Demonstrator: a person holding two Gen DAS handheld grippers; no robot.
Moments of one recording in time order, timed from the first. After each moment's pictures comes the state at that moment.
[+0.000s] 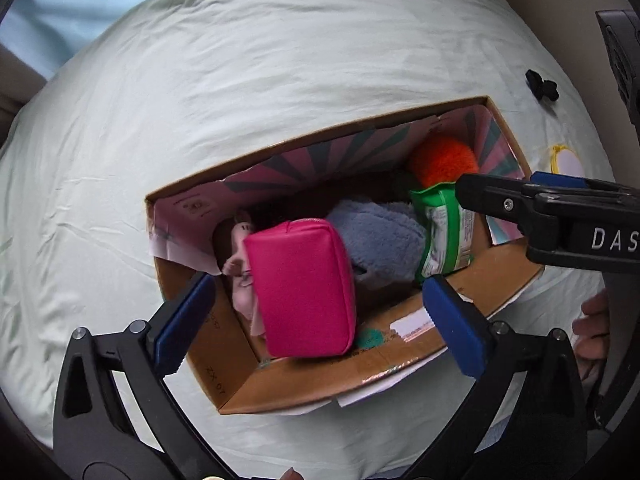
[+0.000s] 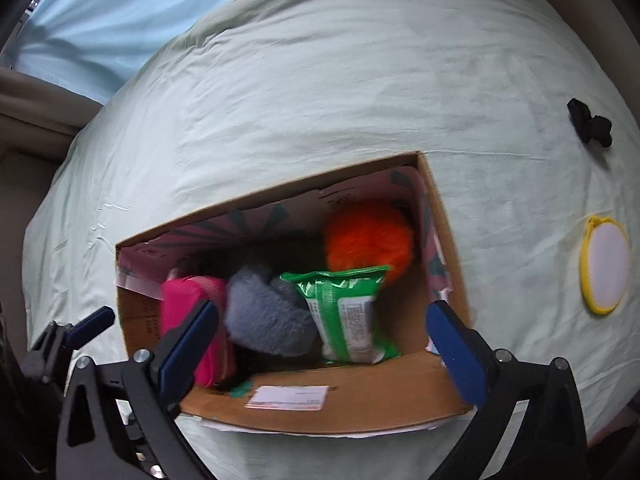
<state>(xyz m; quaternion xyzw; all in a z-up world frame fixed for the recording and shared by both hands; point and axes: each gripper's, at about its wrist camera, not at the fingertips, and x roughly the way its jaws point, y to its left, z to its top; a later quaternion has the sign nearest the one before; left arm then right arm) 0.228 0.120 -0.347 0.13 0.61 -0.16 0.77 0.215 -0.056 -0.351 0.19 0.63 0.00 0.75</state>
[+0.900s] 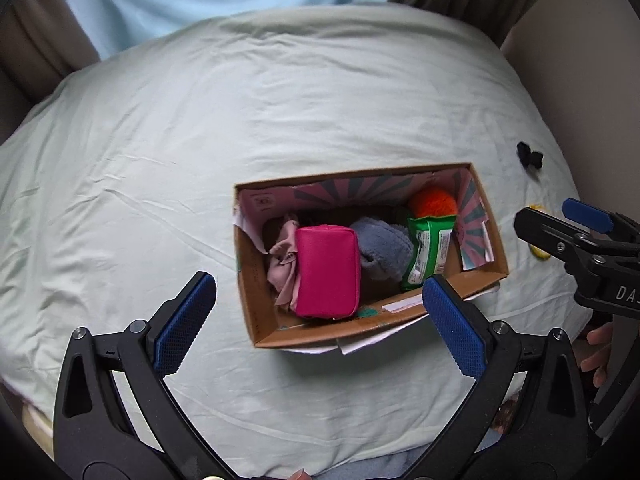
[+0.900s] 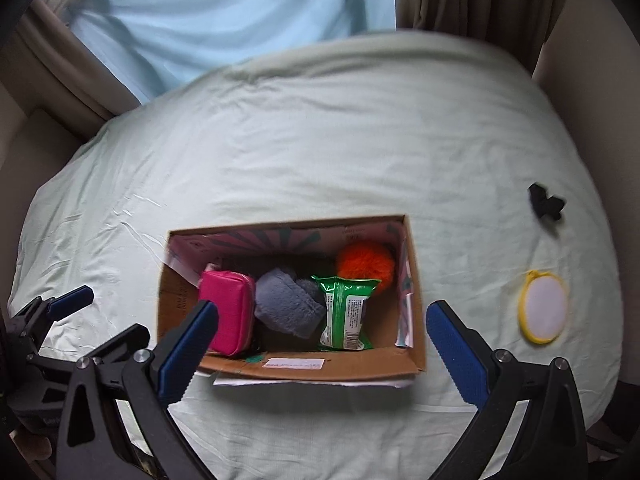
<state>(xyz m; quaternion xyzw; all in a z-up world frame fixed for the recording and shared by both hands) 0.186 0.178 -0.250 0.05 0.56 -0.11 0.82 0.168 -0.033 -0.240 0.10 0.55 0.01 0.83</state>
